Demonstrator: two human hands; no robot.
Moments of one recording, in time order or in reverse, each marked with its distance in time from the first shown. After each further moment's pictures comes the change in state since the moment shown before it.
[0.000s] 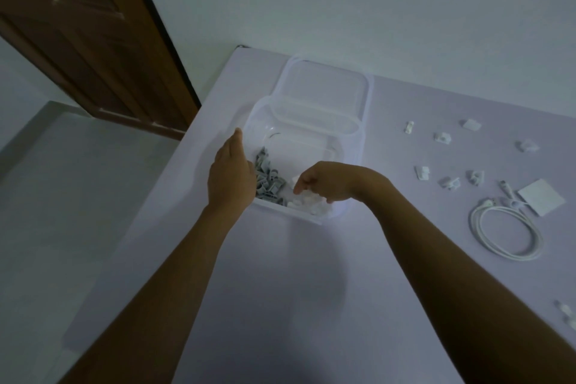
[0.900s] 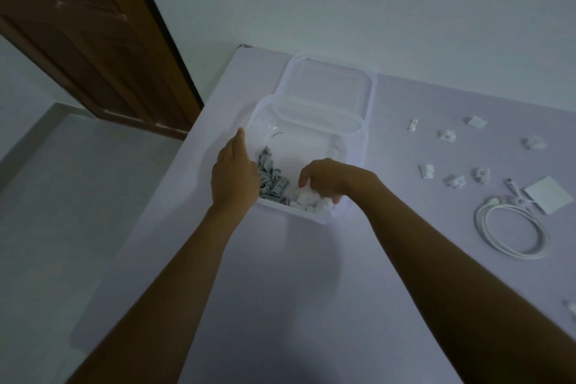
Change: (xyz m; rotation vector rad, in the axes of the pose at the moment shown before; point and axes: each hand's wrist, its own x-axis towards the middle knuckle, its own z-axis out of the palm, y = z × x) left_hand -0.001 0.002 0.000 -0.004 0.003 -0.020; right_hand 0.023 0.008 0.008 -0.109 0.057 0.083
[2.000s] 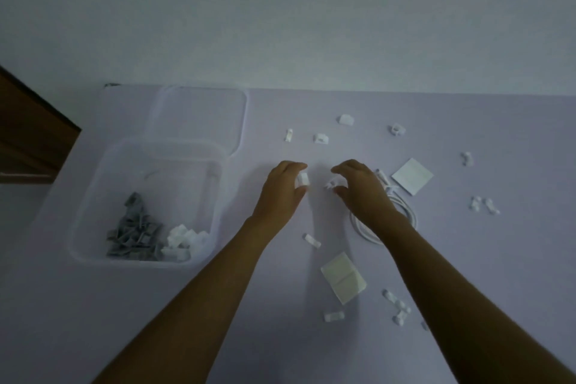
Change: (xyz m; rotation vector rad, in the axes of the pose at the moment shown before) left_hand -0.034 0.222 0.154 -0.279 -0.386 0.495; right_hand -0.114 0.244 0.012 0.196 0.803 0.193
